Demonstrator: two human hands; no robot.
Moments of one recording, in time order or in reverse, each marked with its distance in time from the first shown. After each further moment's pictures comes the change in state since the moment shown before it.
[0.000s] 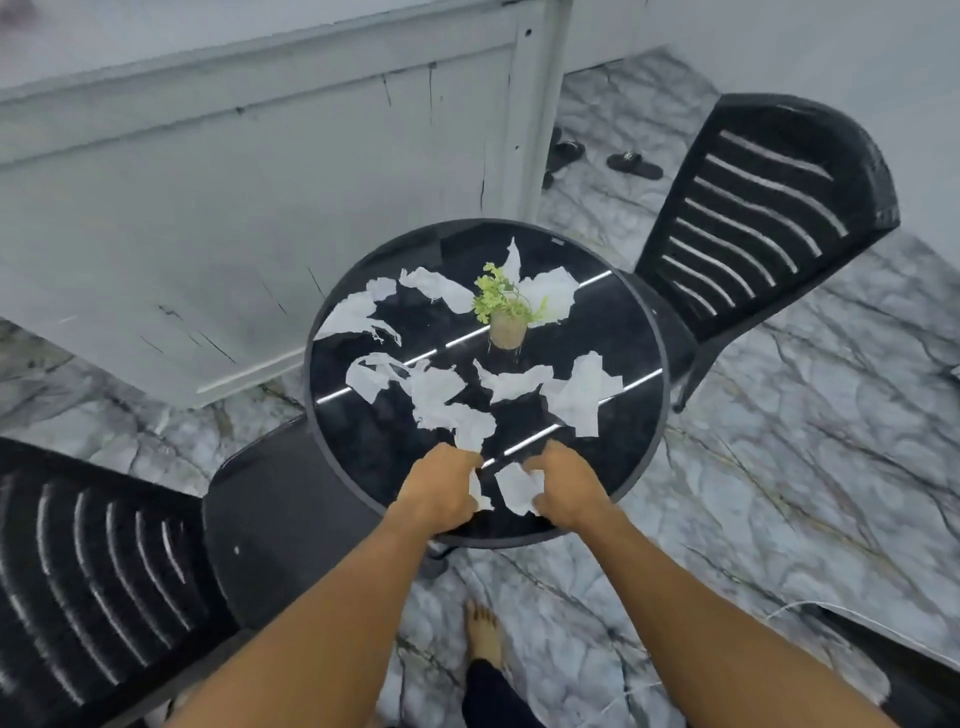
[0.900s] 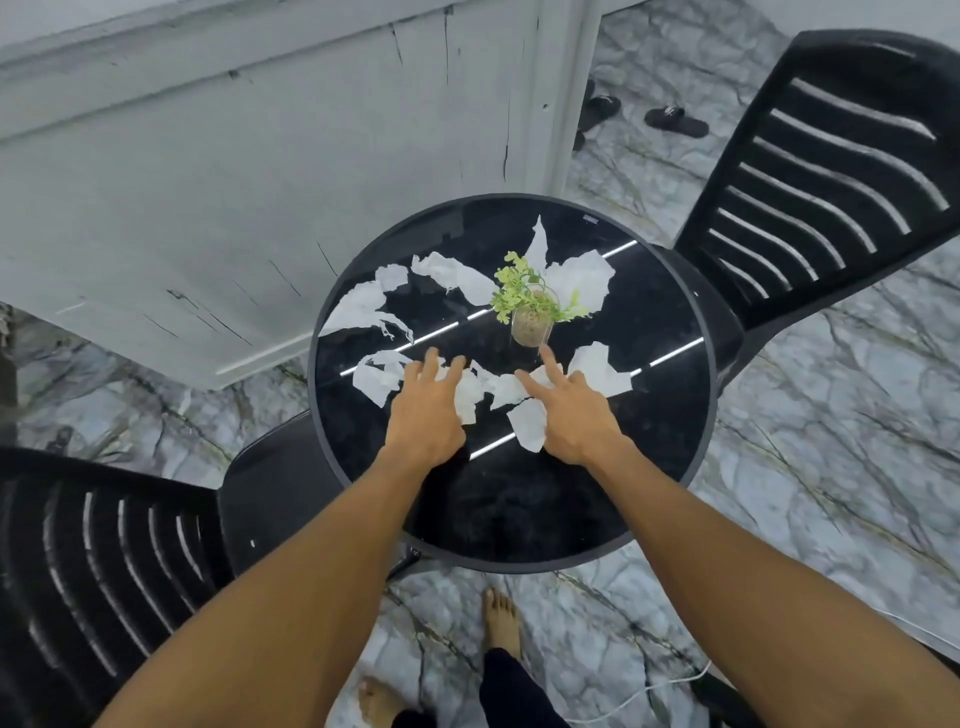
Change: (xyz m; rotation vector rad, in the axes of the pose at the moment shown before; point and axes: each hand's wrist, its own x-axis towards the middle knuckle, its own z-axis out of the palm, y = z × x) left_hand 0.072 -0.029 -0.053 0.123 0.321 -0.052; right_hand 0.097 -0.017 -0.046 -0.410 0.109 -0.196
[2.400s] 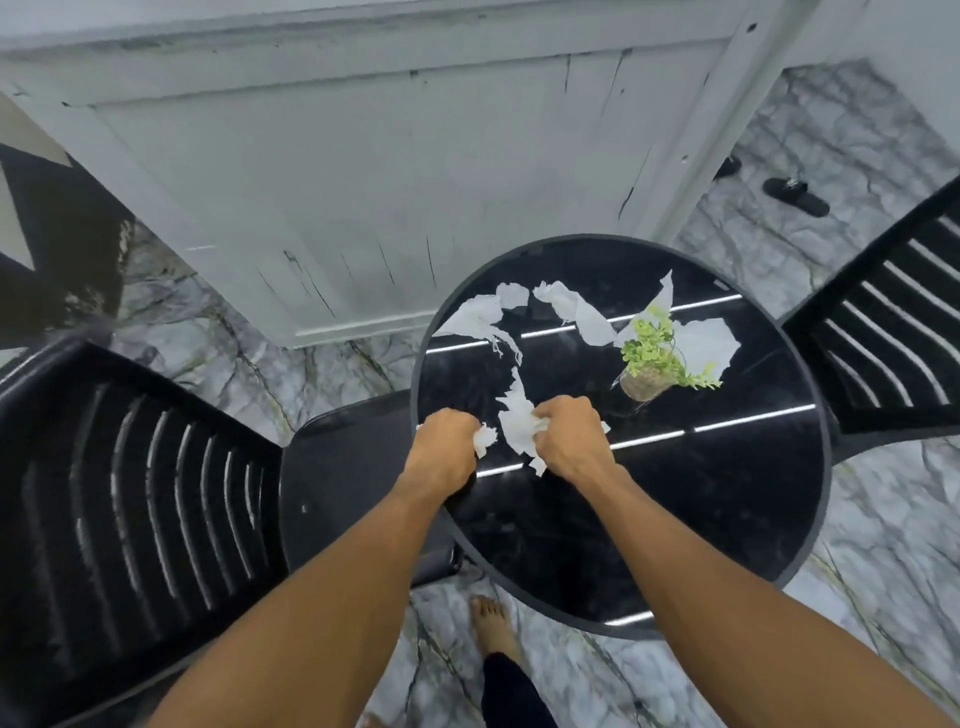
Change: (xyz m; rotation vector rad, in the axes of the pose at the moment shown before) left_hand -0.030 -0.092 -0.012 -0.188 -0.019 -0.193; right_hand 0.044 -0.126 -0.038 0.491 -0.019 0.091
